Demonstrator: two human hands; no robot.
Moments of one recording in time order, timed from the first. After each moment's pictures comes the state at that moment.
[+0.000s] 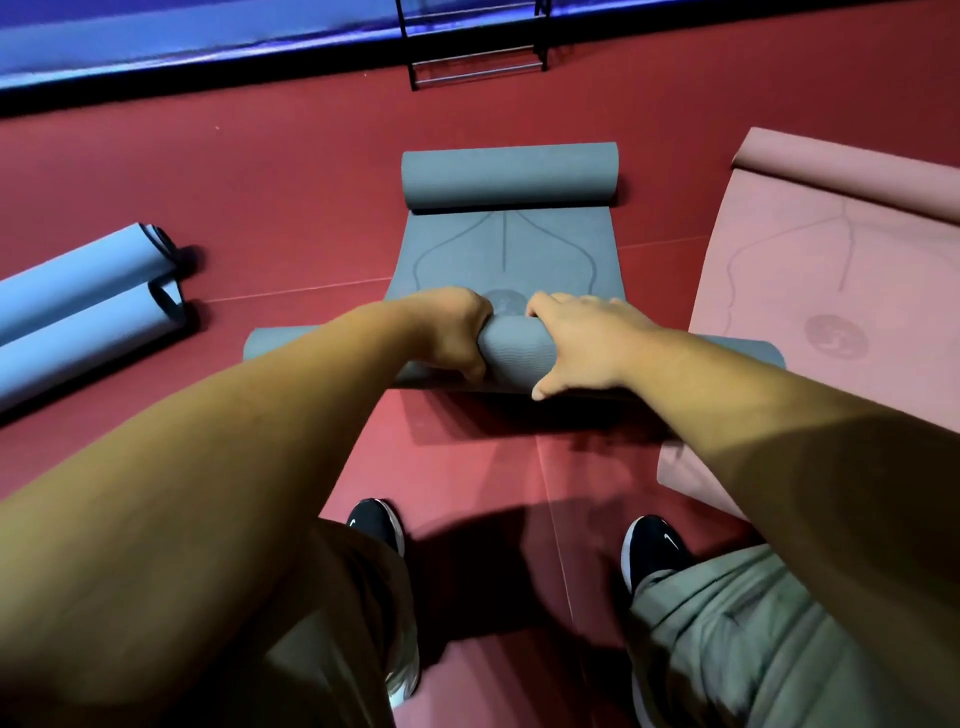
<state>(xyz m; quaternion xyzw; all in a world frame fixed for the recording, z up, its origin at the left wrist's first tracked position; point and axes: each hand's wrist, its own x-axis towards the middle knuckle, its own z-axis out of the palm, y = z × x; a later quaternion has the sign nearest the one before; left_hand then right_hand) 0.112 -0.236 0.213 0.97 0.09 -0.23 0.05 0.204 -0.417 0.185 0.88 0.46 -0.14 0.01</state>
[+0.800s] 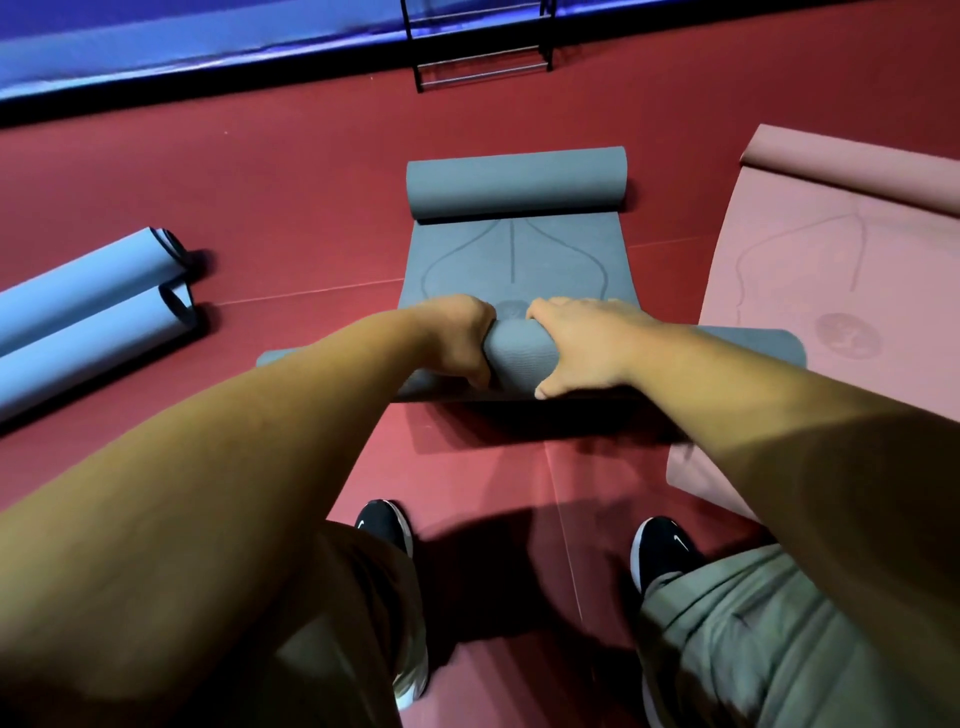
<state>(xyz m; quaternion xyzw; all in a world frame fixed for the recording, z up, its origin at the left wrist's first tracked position) 0.107 -0.233 0.206 0.97 0.10 -0.22 0.07 0.203 -0.410 0.187 0.86 0.48 -0.16 0.02</state>
